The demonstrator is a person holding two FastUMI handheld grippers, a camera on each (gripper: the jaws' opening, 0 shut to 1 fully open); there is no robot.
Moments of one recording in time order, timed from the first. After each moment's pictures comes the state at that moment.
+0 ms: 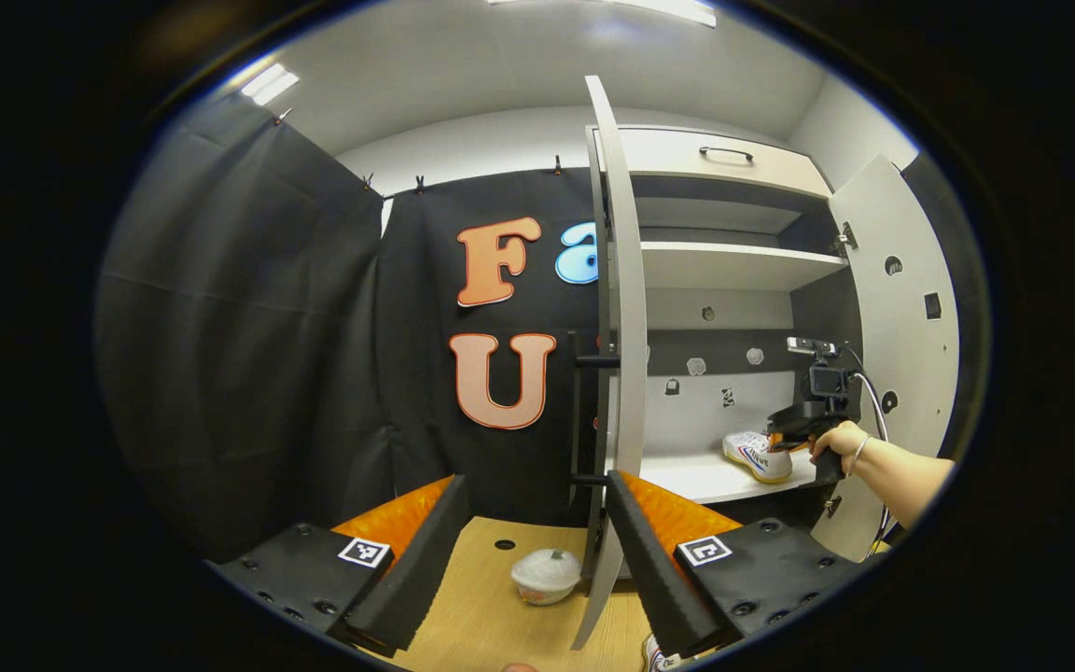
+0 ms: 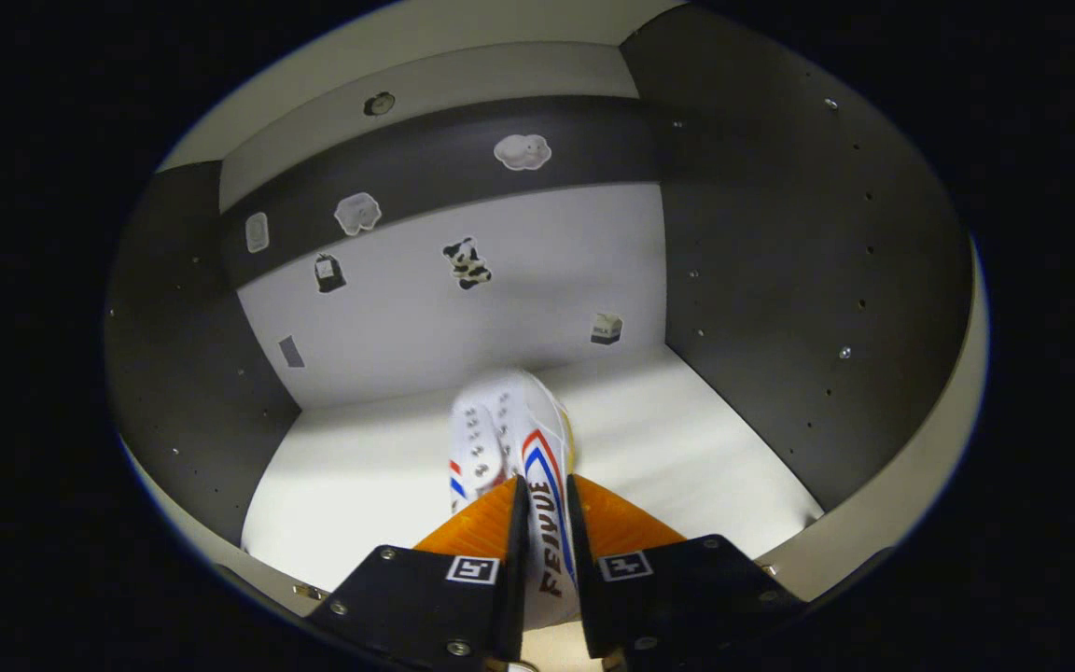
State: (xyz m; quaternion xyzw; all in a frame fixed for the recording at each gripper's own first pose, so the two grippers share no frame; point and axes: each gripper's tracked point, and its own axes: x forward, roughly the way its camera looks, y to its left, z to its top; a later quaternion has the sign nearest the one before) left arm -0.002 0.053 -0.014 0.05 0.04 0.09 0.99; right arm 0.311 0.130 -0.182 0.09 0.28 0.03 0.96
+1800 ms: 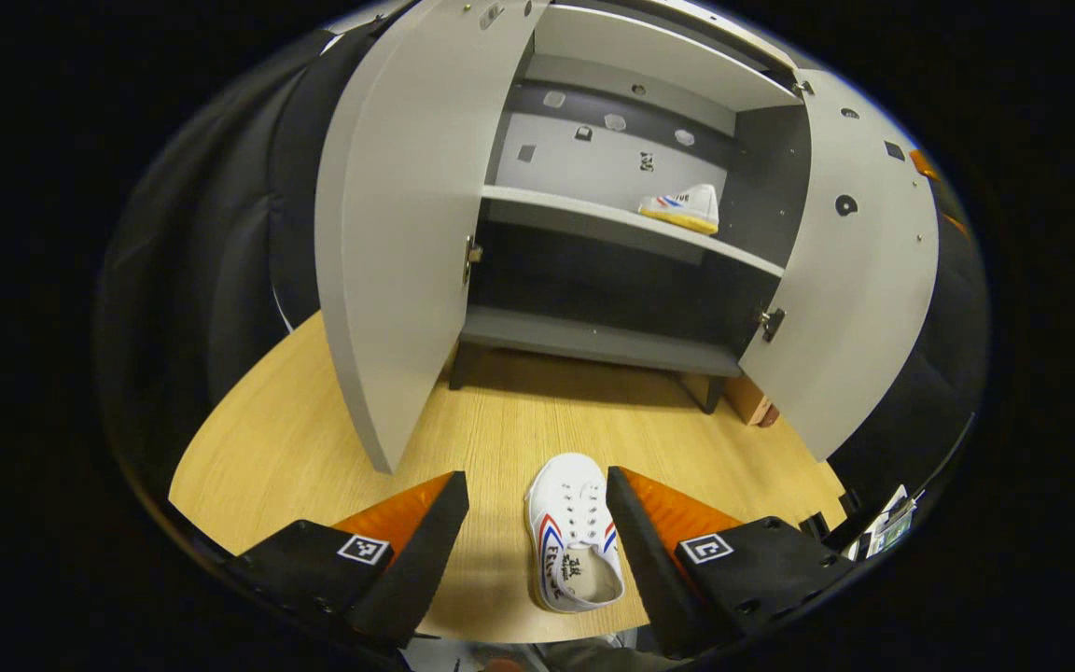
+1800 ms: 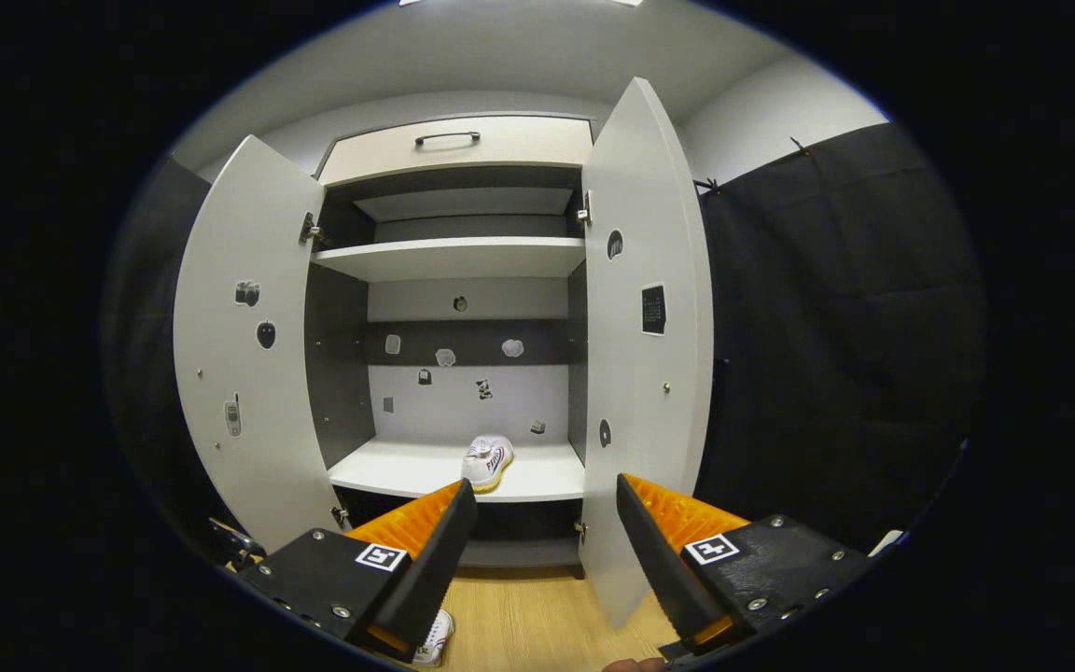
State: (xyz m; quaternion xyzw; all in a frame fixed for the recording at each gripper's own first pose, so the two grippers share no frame) left arm -0.080 -0.050 -0.355 -0.05 0.38 -0.05 0.92; right arm 0.001 0.001 -0.034 0.02 0.06 0.03 1.00
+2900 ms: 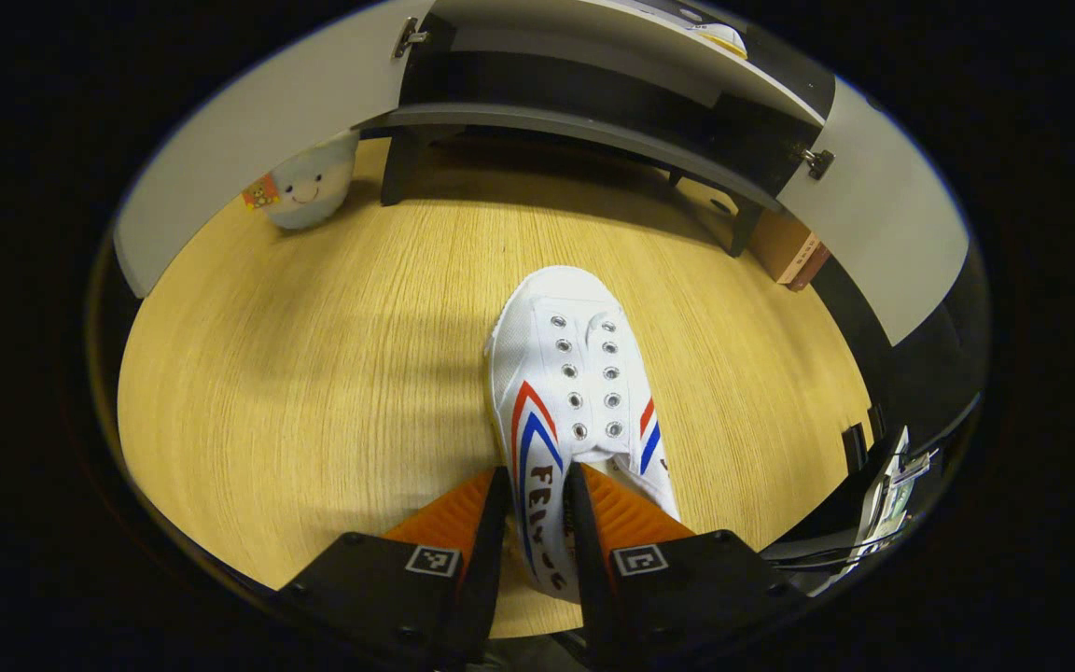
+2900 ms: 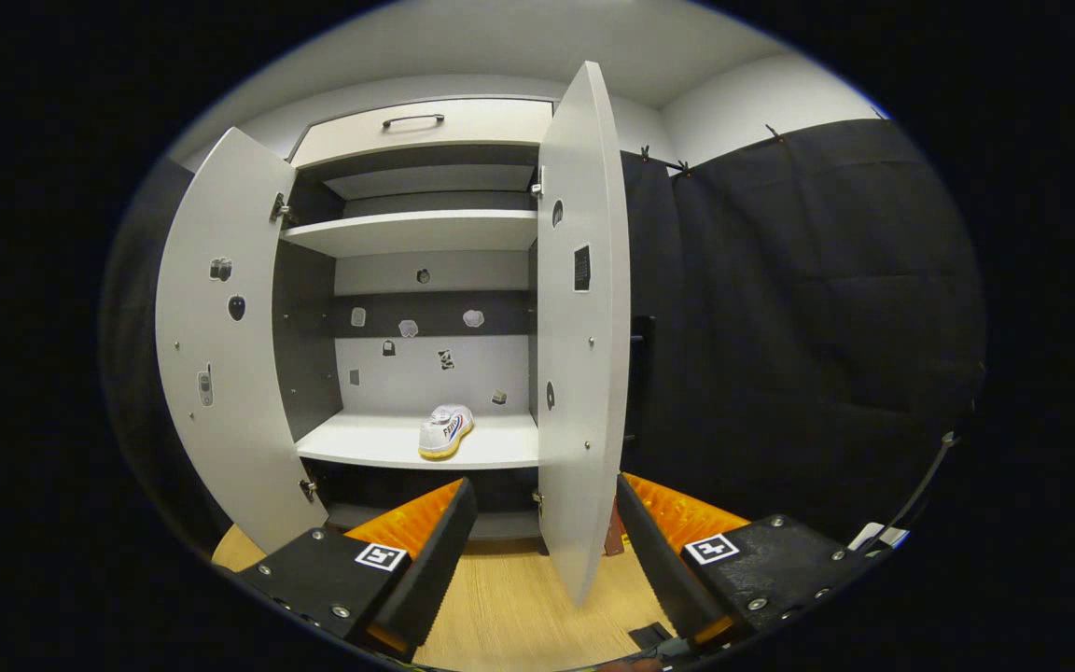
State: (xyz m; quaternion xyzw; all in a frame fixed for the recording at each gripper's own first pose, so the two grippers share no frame) left arm -0.111 -0.081 -0.490 -0.04 0.59 -0.09 0.80; right arm -0.020 -0.042 -0.062 0.02 0.10 0.00 0.99
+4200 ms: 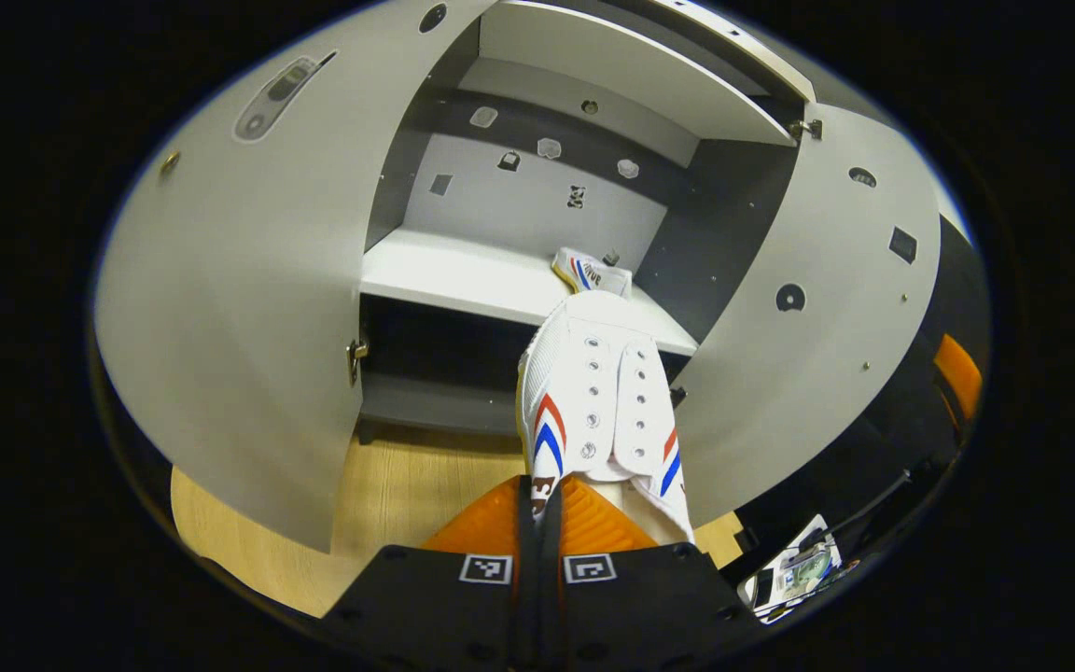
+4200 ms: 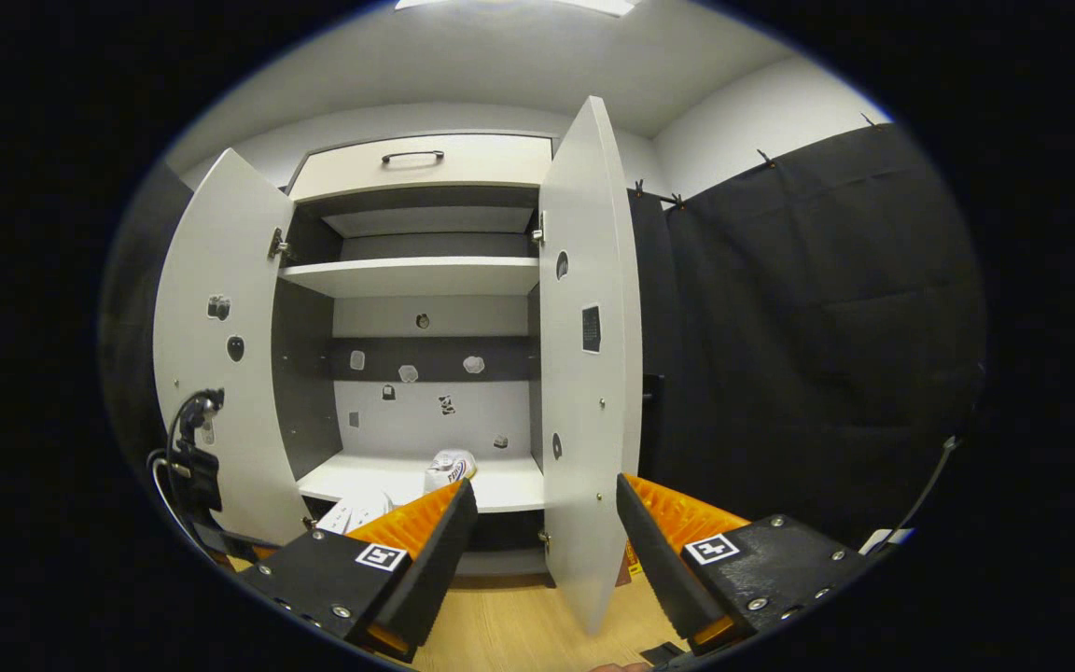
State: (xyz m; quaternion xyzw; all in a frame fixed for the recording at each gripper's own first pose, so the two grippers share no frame) left arm 0.117 -0.045 -0.134 -0.12 0.37 -0.16 0.91; right arm -0.007 -0.042 -0.021 0.03 0.03 -0.02 1.00
